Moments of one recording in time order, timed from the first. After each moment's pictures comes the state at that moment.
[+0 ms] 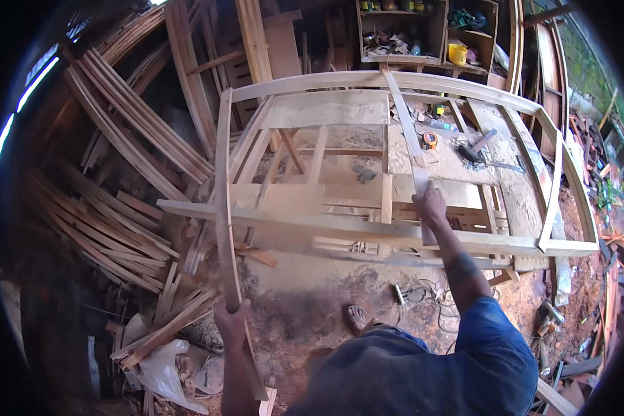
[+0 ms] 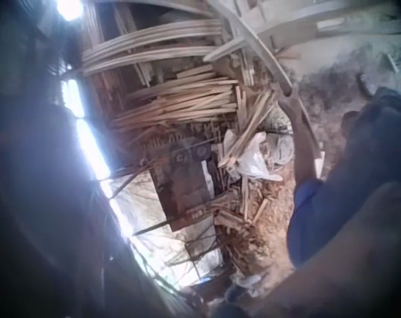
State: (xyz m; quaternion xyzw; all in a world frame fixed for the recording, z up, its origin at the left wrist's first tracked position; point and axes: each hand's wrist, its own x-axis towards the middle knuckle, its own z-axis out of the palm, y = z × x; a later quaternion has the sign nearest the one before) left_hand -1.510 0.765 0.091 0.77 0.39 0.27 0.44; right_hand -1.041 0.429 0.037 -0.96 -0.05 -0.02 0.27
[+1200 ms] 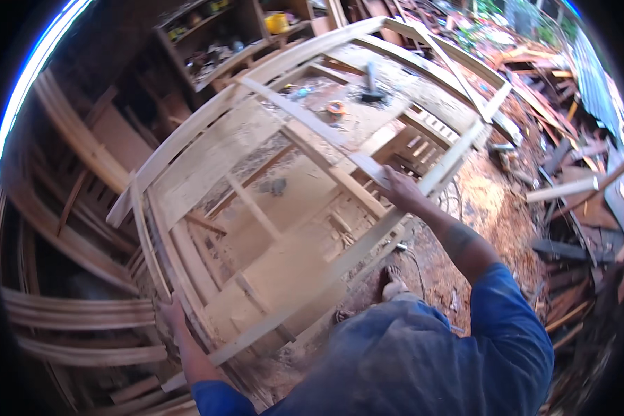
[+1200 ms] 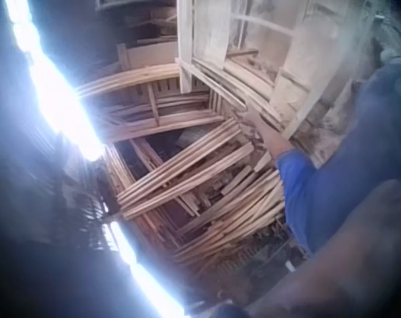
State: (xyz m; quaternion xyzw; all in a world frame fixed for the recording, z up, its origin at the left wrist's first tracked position) left_hand -1.054 1.314 0.004 0.93 0.30 0.19 0.10; right_hand -1.076 0.528 0.003 -0.97 0.06 -0.06 0.24
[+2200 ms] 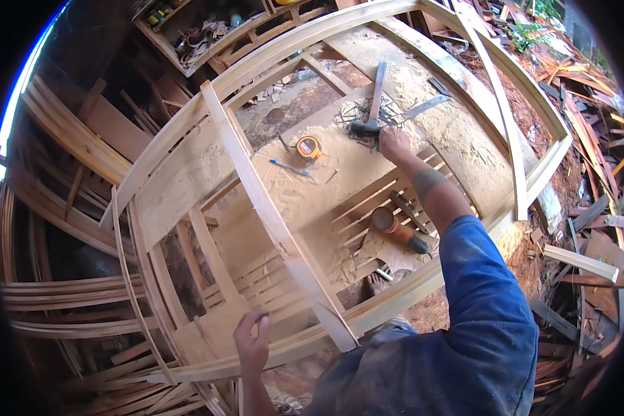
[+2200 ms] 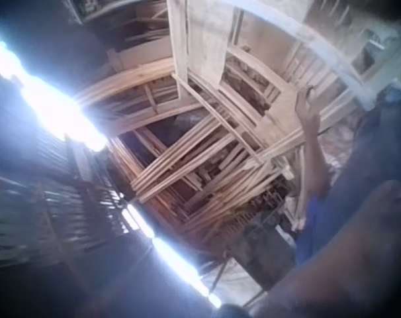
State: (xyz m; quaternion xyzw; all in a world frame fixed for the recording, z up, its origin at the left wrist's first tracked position) left_hand -1.039 0.689 0.111 0.90 0.08 -0.03 0.43; right_hand -0.681 0.233 -0.094 -0.98 0.10 -0.08 0.14
